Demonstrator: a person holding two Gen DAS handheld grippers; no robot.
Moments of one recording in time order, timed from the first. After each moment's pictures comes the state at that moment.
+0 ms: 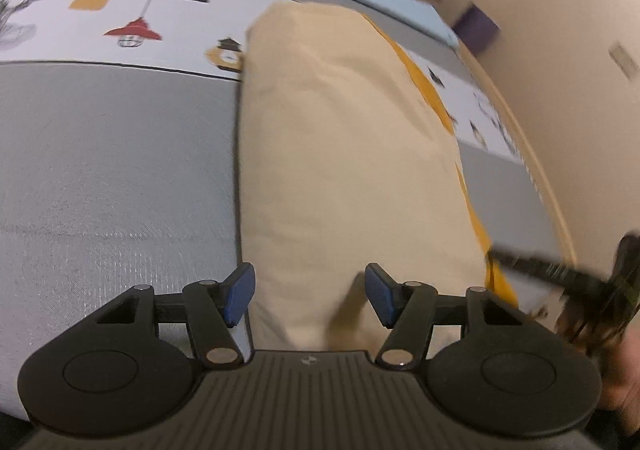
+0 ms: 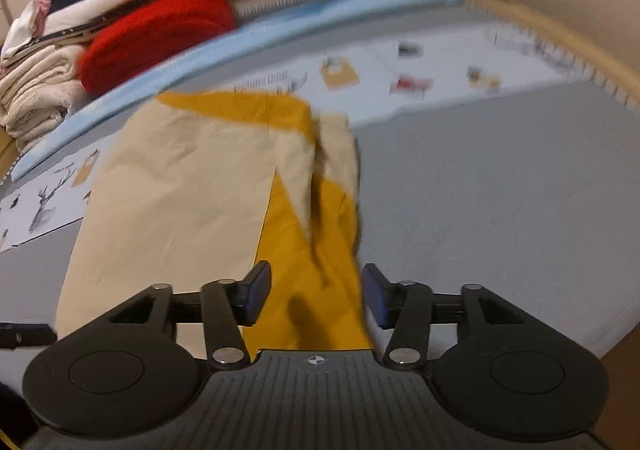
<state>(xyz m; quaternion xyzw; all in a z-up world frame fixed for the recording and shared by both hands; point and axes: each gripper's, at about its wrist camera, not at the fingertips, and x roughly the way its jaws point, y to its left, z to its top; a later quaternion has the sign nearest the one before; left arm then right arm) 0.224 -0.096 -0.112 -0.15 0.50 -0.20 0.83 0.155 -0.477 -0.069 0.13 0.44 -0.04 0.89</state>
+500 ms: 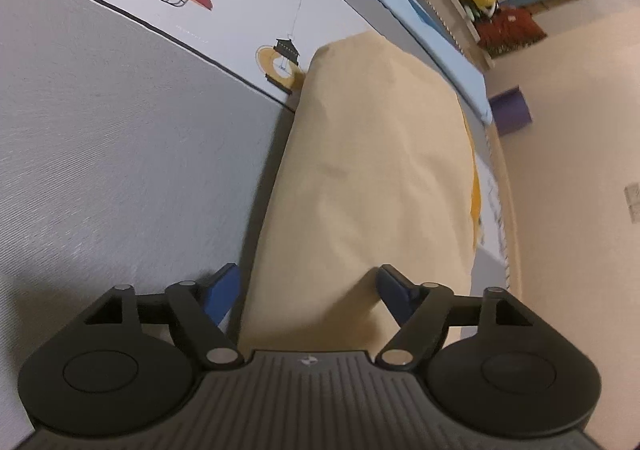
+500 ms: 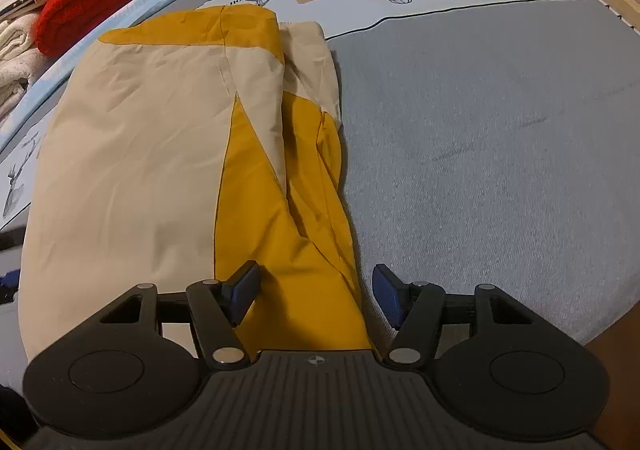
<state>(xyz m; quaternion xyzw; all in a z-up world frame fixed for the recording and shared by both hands) 0.324 -0.069 -0.156 -0.33 0.52 -0.16 0.77 0.177 -0.479 -0.099 0.15 0.51 -0.07 0.85</state>
